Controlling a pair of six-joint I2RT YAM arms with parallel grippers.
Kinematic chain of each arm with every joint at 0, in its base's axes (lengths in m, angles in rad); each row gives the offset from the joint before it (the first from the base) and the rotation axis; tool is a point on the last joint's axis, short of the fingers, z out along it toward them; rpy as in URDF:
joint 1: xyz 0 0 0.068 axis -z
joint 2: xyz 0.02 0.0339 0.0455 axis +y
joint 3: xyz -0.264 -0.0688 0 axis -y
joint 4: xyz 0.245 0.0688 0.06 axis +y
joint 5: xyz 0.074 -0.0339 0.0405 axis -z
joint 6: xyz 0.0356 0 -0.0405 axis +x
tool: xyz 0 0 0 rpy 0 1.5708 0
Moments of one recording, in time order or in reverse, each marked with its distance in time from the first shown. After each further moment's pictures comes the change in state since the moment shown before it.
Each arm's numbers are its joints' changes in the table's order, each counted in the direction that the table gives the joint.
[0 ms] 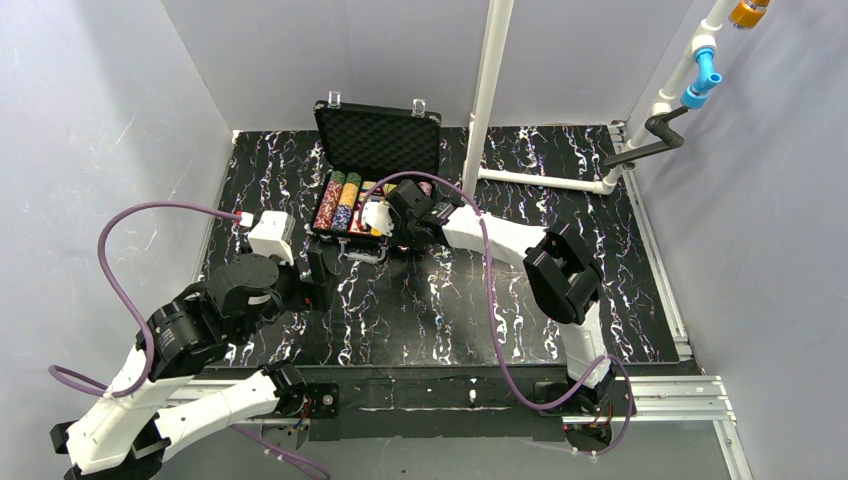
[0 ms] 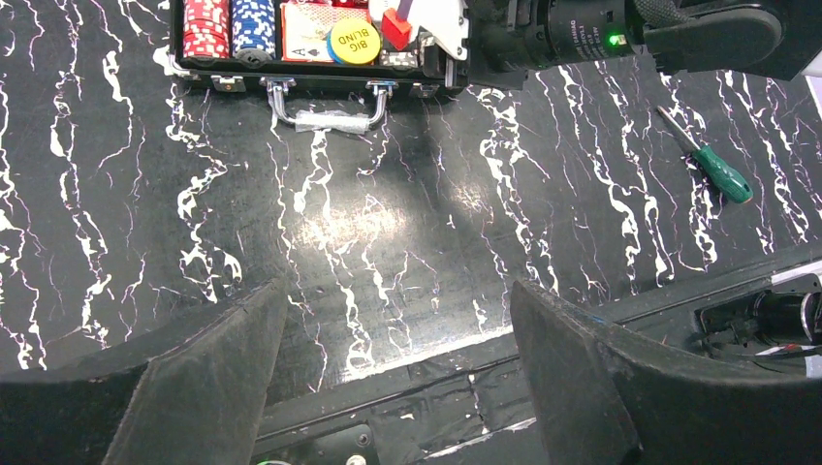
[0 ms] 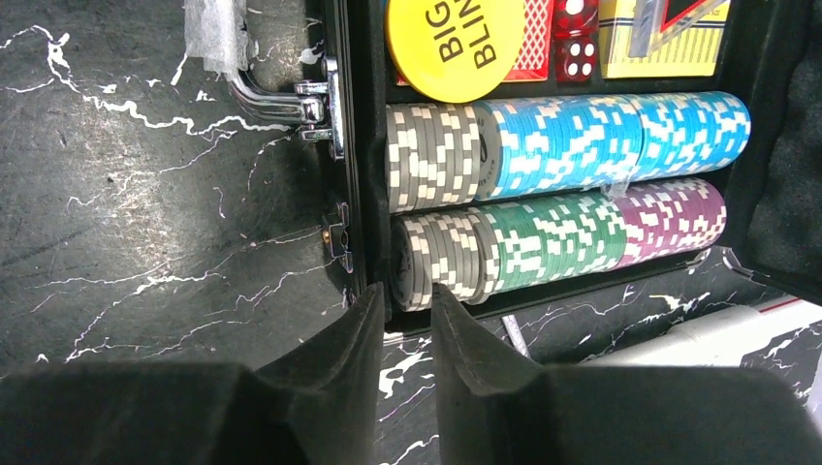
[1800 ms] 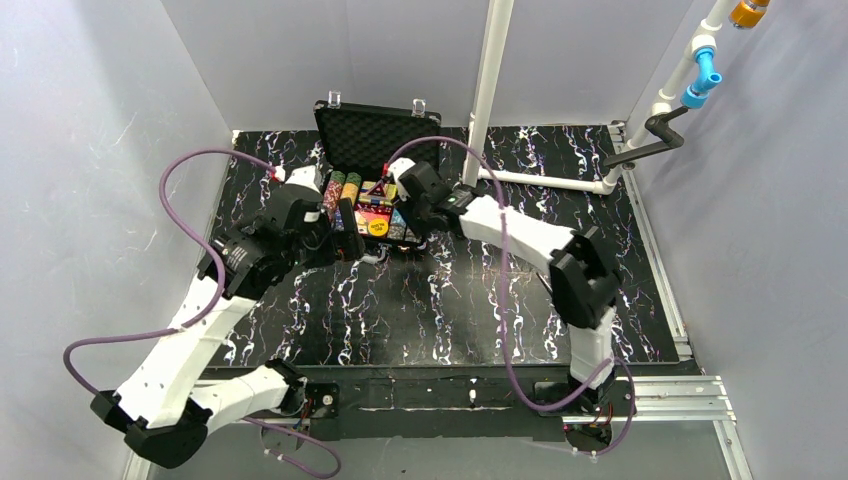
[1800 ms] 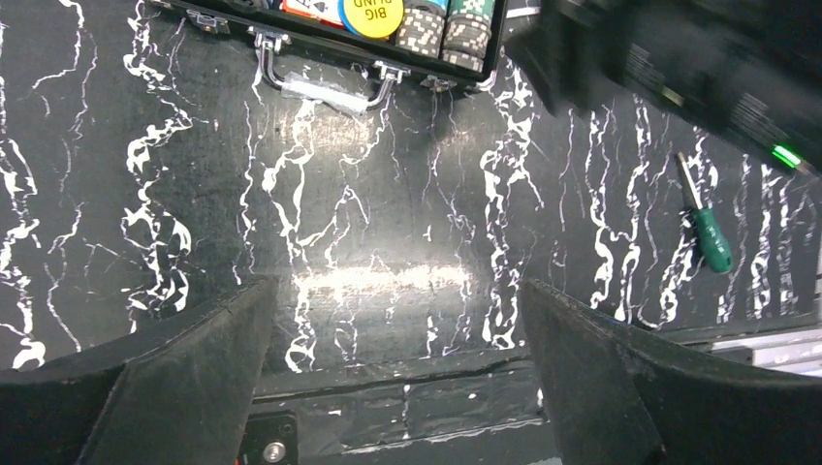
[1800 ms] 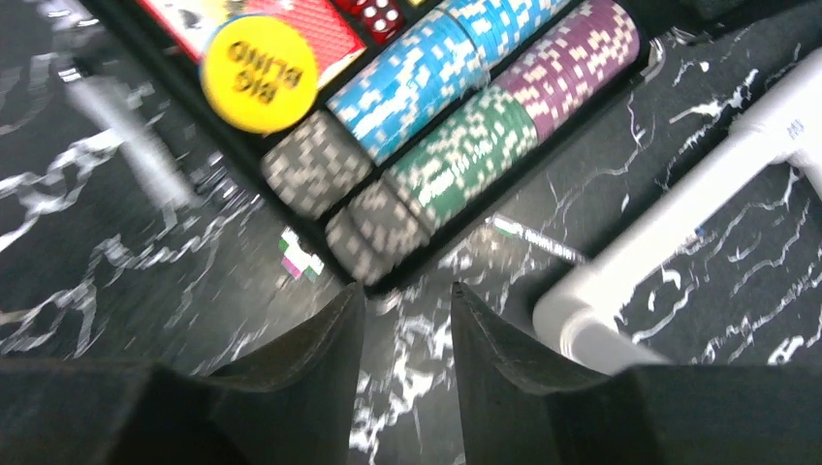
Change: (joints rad) left arm -0.282 0.365 0.153 -0.001 0.209 -0.095; right arm 0.044 -0.044 0.032 -0.008 0.156 0.628
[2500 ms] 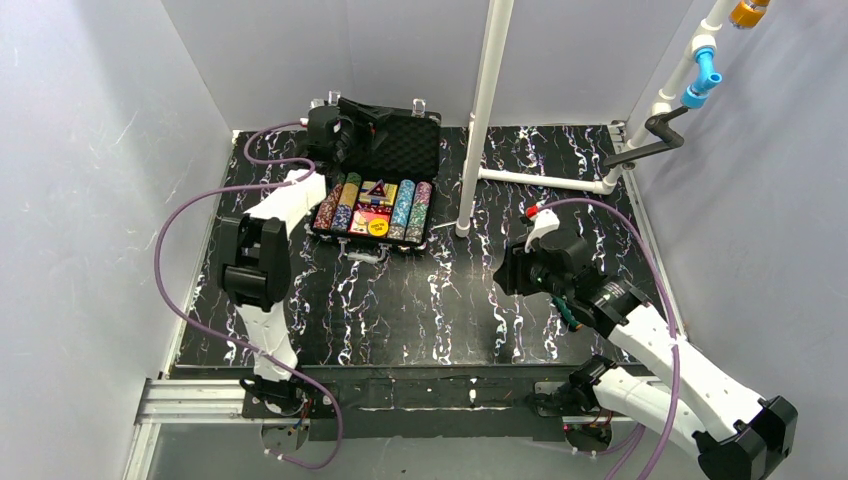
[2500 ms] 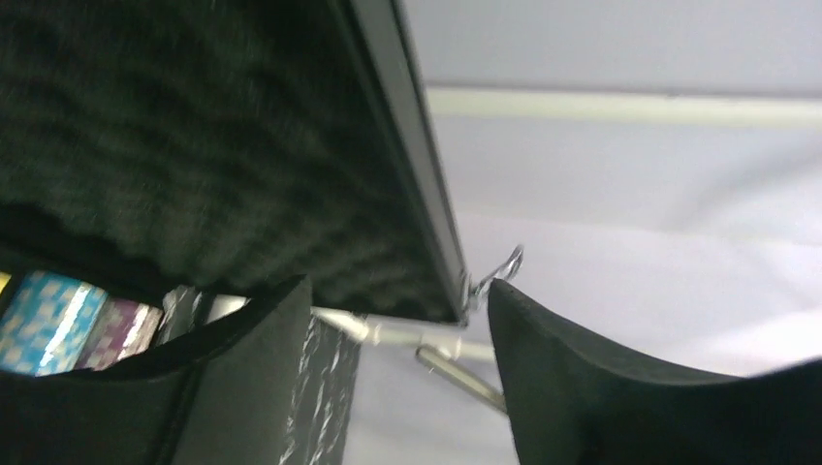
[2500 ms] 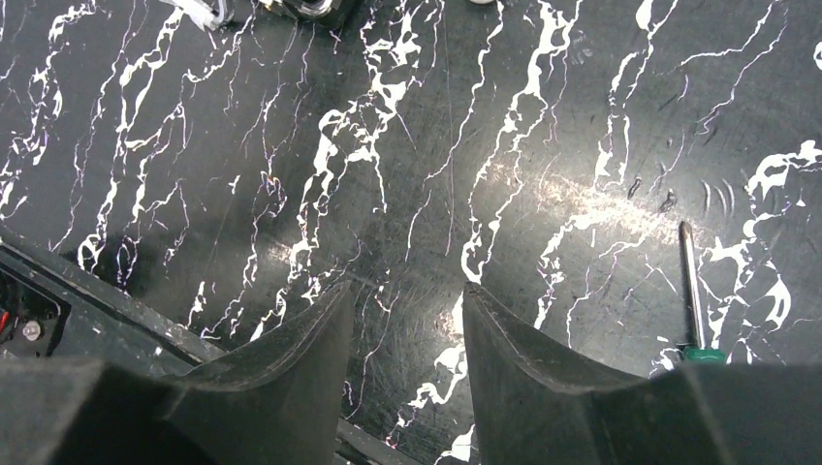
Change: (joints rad) left arm -0.415 0.870 0.116 -1.290 0.503 -0.707; right arm 0.182 -1.165 -0.895 0.042 -0.175 0.366
